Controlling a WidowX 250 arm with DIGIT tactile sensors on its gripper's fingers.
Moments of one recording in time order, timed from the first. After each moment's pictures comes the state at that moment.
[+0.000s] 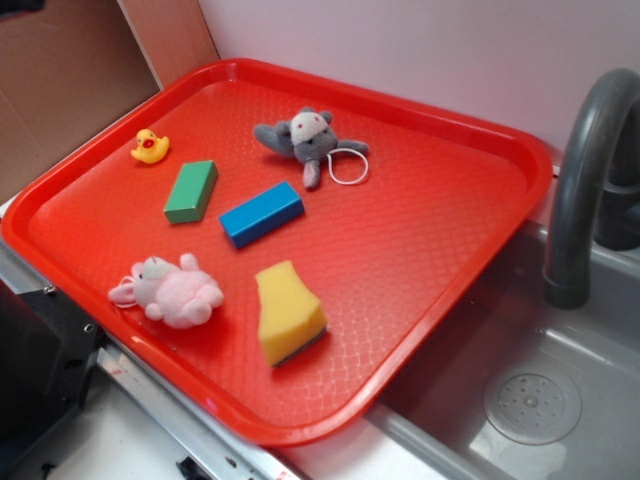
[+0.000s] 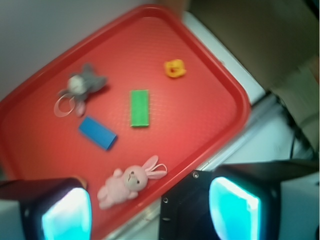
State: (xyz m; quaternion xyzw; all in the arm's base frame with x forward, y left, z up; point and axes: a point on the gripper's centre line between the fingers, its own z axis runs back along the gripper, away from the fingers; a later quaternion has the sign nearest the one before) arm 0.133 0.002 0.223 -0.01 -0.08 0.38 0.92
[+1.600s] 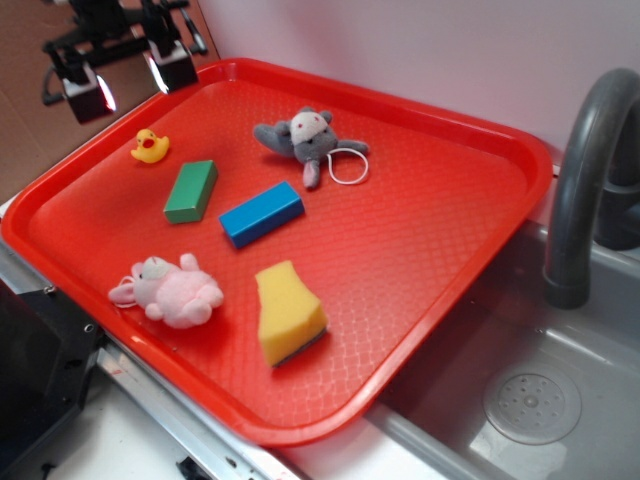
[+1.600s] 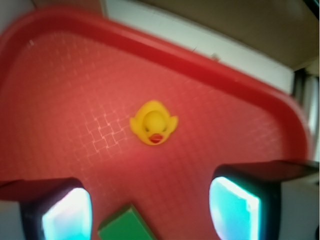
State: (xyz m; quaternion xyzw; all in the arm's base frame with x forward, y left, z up) arm 0.228 0.104 0.075 0.04 0.00 0.58 0.82
